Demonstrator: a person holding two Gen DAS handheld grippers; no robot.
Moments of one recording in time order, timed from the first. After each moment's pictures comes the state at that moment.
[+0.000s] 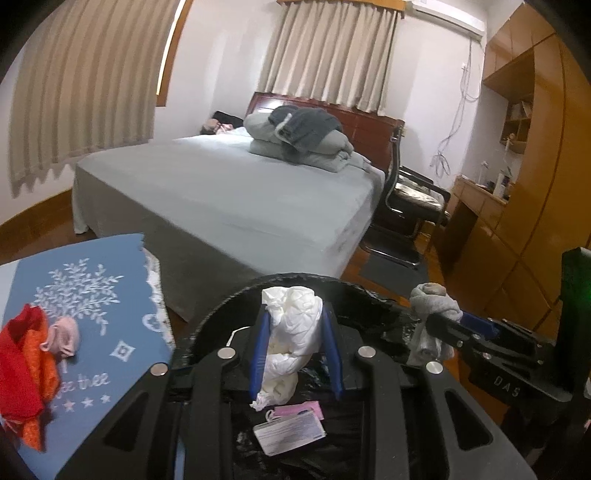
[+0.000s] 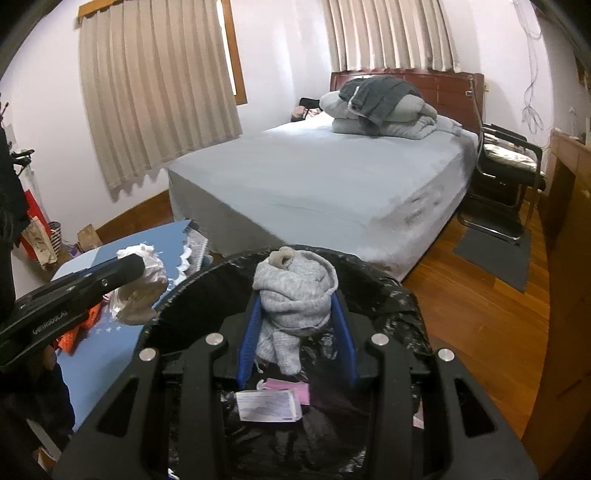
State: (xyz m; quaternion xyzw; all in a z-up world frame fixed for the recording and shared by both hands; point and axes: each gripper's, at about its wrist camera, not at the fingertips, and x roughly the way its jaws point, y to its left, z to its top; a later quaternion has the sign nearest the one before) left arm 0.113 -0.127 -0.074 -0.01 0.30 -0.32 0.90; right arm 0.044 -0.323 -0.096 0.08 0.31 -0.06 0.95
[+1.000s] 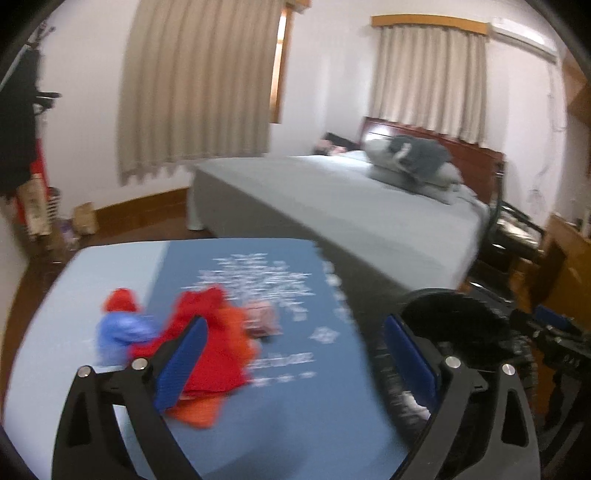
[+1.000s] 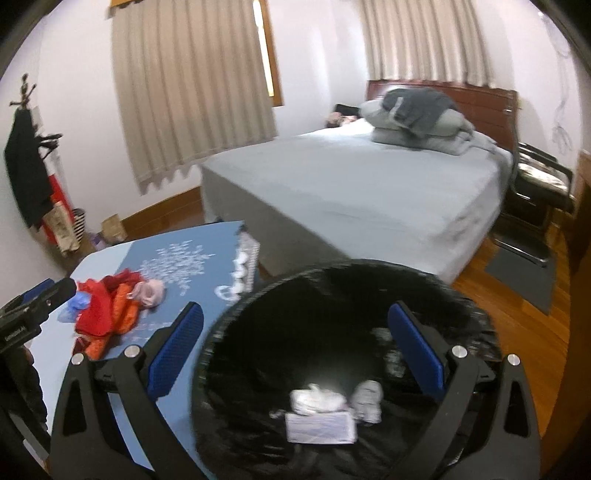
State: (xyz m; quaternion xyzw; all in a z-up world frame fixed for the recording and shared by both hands) left arm 0.100 0.058 -0.065 -0.02 0.28 -0.08 0.96; right arm 0.080 -0.233 -0.086 0.06 0.30 0.01 0.95
